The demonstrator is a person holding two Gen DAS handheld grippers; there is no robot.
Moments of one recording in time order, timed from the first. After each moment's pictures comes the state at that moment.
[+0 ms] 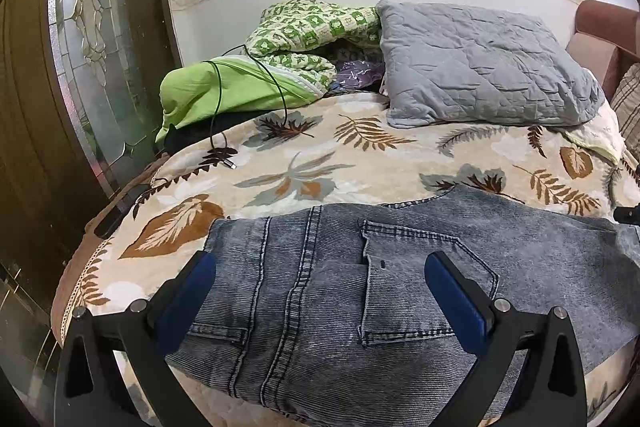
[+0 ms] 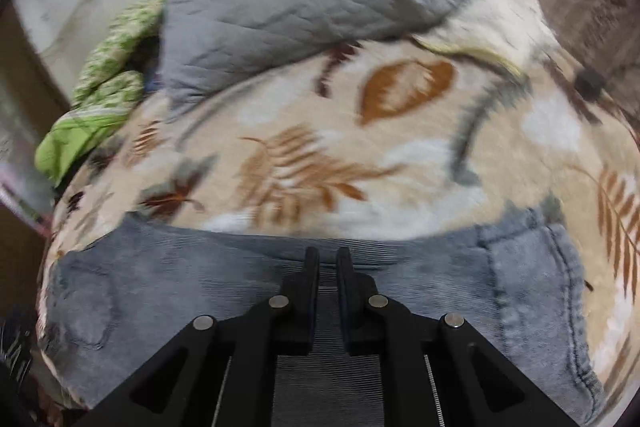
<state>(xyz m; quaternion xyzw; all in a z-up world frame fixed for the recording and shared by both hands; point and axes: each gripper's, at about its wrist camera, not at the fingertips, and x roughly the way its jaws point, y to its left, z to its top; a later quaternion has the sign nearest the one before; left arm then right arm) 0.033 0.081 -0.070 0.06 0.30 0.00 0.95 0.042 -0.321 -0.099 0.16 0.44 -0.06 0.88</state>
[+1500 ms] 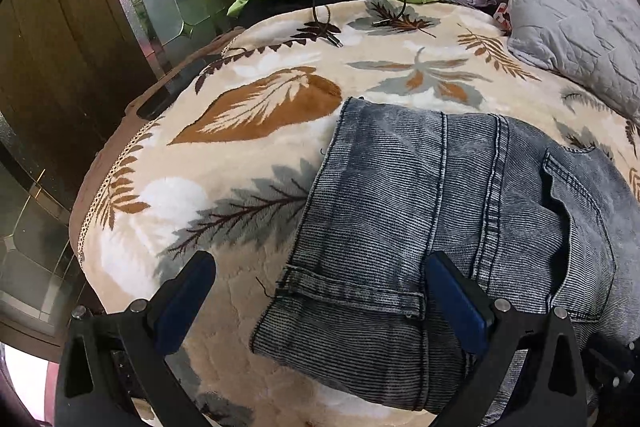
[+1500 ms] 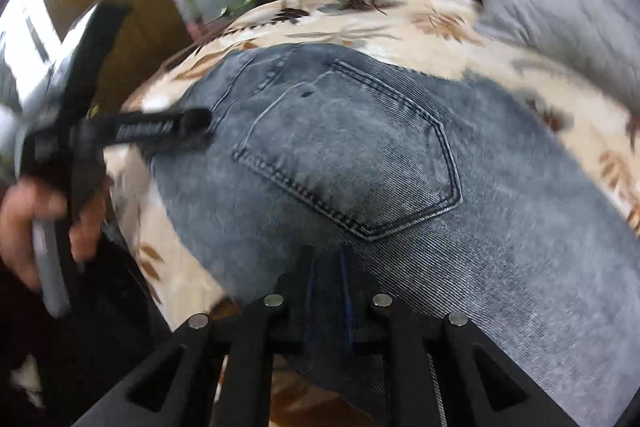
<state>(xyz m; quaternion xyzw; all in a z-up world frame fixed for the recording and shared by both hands) 0.074 0.180 -0.126 -0.01 0.47 0.13 0.88 0.015 -0.049 -0.137 -0.06 0.48 0.25 0.84</state>
